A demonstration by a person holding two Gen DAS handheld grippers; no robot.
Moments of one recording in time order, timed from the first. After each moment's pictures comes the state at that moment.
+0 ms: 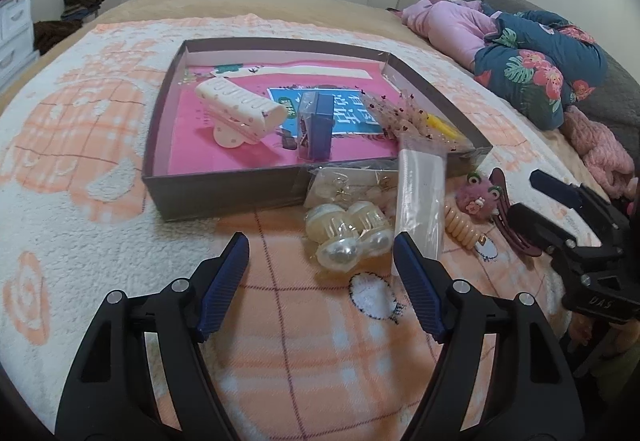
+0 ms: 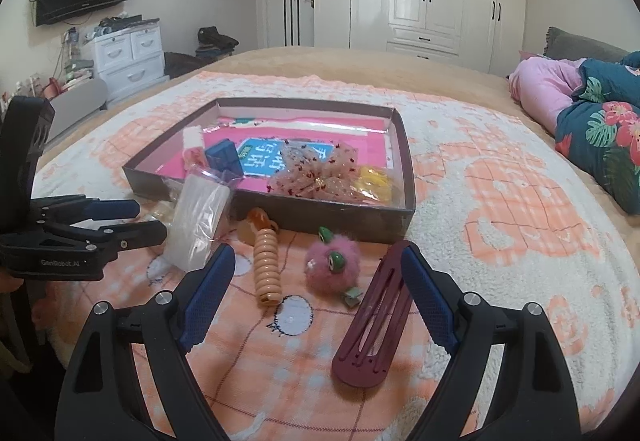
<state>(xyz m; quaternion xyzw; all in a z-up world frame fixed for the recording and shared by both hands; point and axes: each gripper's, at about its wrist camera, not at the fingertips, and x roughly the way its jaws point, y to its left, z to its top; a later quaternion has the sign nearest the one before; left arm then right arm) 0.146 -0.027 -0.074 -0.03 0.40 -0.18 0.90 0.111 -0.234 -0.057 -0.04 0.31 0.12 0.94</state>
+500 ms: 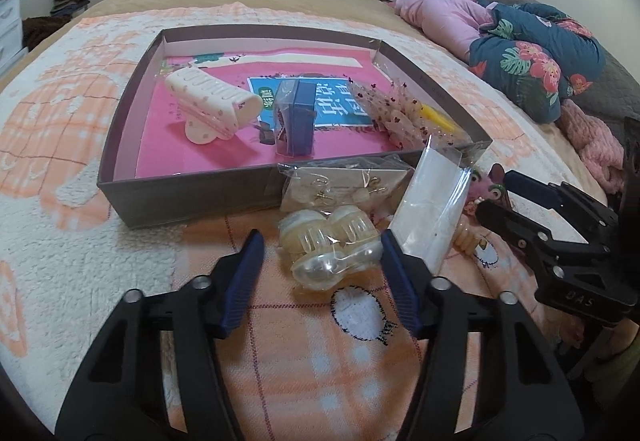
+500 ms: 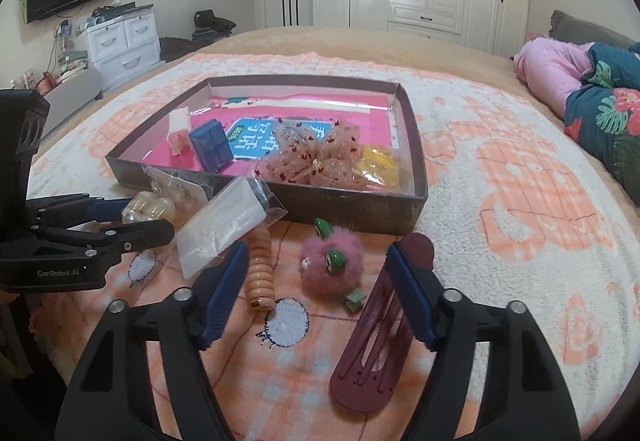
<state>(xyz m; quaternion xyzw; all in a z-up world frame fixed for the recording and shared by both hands) 0.160 -0.042 -0.083 -0.03 0.41 -0.20 0.89 0.135 -0.232 -0.072 -0.04 0.35 0.12 0.93</state>
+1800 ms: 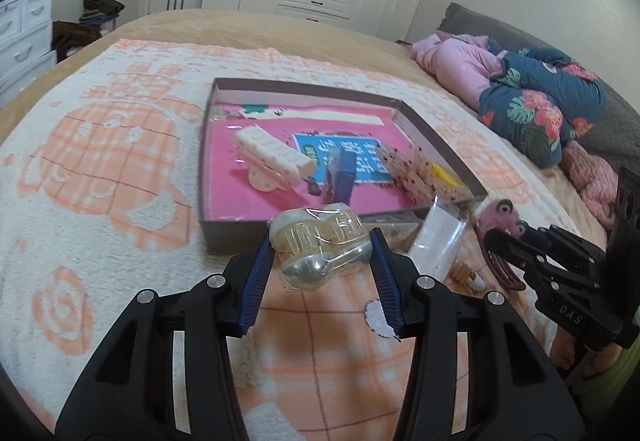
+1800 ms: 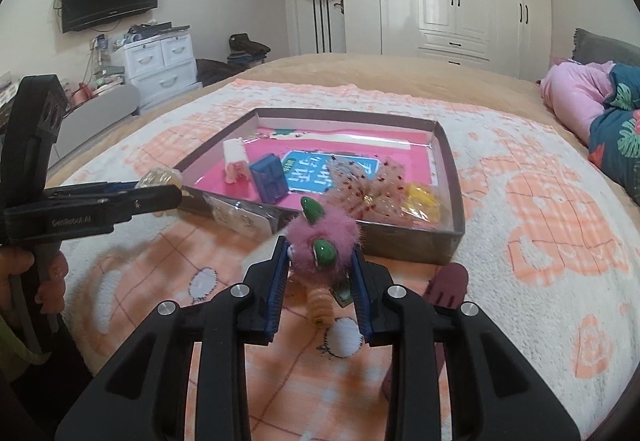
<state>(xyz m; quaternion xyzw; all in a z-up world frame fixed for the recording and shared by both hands) 0.140 -0.001 -0.042 -0.07 0.35 -0.16 0.92 0.114 -0.216 -0.045 -0.03 0.30 0.19 0.94</state>
